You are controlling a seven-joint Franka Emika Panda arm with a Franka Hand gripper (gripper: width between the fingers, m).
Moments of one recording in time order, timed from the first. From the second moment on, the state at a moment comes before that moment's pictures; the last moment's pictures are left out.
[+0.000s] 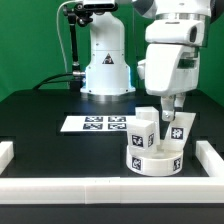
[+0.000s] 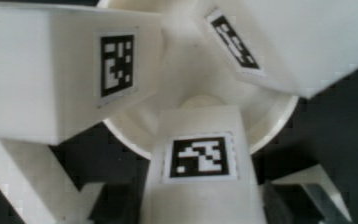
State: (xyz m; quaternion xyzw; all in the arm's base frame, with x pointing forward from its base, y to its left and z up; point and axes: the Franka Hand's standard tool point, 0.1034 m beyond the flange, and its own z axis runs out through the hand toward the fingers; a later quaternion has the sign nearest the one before) arm 0.564 0.079 0.086 0.88 0.47 0.04 0.06
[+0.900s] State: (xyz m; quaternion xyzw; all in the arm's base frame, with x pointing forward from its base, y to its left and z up) arm 0.564 0.081 0.085 0.99 0.14 0.06 0.04
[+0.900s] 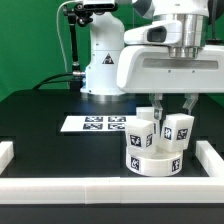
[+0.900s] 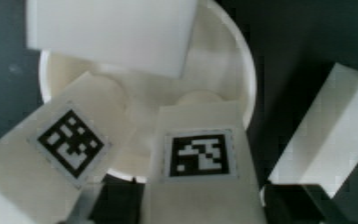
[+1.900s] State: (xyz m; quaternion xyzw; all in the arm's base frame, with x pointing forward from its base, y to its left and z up) arm 0.559 0.109 0.084 0.96 -0.26 0.07 -0.02
